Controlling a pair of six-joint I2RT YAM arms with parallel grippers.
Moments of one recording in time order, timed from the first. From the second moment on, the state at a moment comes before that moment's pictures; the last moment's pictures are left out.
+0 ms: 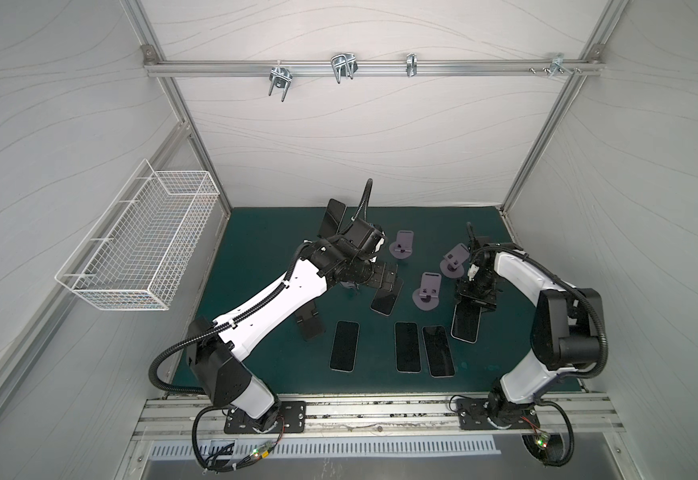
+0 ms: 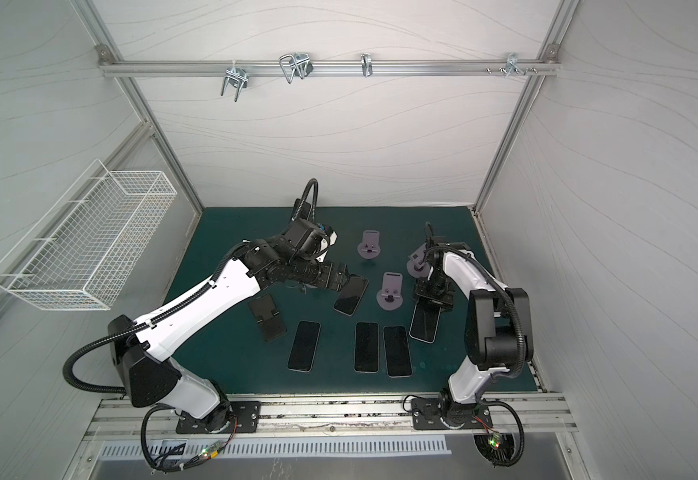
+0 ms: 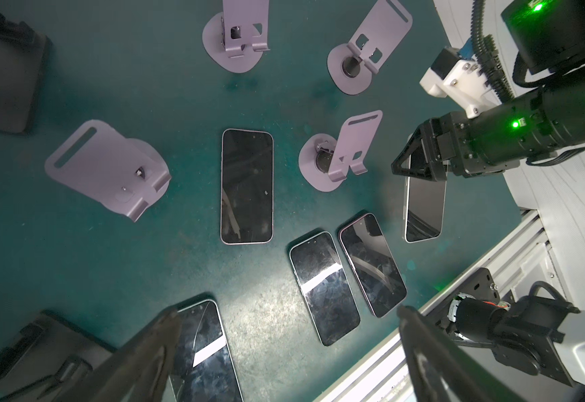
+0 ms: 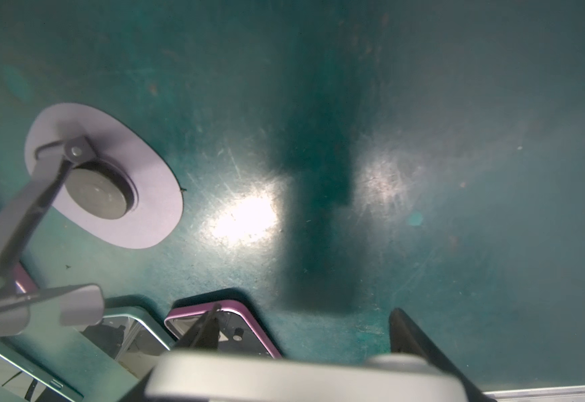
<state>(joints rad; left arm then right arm) -0.76 1.55 1.54 -0.92 0.08 -0.43 0.12 1.65 1.16 -1.10 -0.11 0.32</state>
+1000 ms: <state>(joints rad) -0.81 1.68 1.64 -0.92 0.06 -0.39 0.09 1.74 1.11 -0.99 -0.11 0.29</state>
